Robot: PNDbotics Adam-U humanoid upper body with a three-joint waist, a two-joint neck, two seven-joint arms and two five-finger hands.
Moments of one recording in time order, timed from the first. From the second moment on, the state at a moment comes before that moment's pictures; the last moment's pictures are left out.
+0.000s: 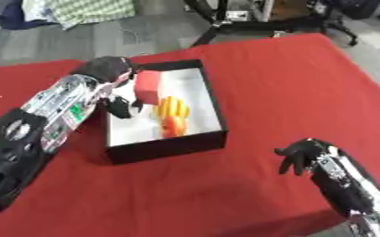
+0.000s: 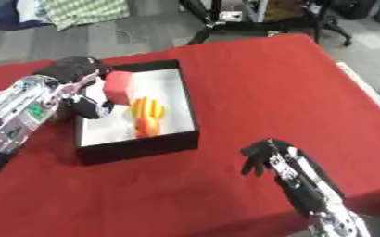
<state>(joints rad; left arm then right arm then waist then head) -0.82 0.39 -0.57 -1.26 -0.99 0.24 -0.46 0.17 -0.13 0.09 -1.98 -0.13 -0.07 0.40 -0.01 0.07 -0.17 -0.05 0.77</state>
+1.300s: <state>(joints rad) -0.83 0.55 -0.40 -1.24 -1.01 0.30 -0.47 0.17 -0.13 0.09 -1.98 -0.13 -0.07 0.40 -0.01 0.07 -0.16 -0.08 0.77</state>
